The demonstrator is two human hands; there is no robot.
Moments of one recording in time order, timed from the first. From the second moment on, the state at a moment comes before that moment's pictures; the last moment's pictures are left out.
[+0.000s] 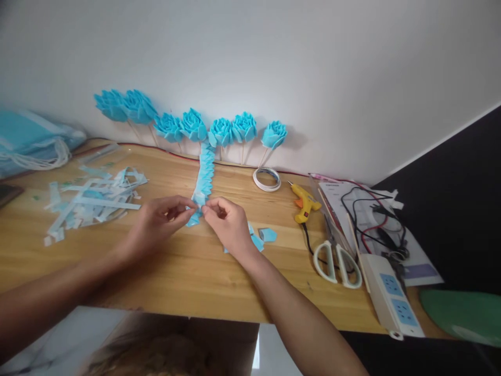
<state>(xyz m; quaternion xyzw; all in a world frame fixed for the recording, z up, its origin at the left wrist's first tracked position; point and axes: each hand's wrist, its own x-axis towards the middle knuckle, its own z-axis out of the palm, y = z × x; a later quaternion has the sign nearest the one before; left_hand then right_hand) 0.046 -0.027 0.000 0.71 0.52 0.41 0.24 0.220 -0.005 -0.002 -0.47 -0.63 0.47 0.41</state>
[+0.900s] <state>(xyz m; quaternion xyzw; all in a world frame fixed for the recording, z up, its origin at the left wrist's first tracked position) 0.047 -0.023 -0.004 0.68 0.52 0.41 0.32 0.217 -0.009 -0.009 -0.45 -0.70 0.36 0.42</state>
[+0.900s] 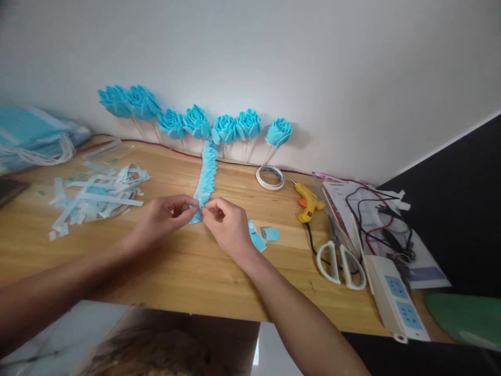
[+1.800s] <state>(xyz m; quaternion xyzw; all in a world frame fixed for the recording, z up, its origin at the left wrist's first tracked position) 0.048 -0.021 -0.003 0.69 0.54 0.38 0.31 0.216 -0.009 -0.010 -0.46 -0.69 0.37 0.41</state>
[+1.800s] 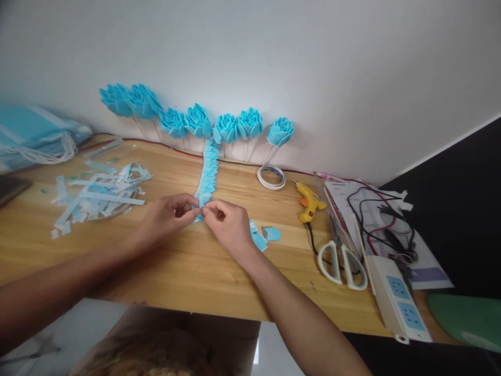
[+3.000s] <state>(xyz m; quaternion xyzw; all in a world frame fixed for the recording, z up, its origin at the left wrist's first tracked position) 0.046 -0.020 -0.001 0.67 0.53 0.38 0.34 0.217 -0.009 -0.005 -0.47 -0.68 0.40 0.39</state>
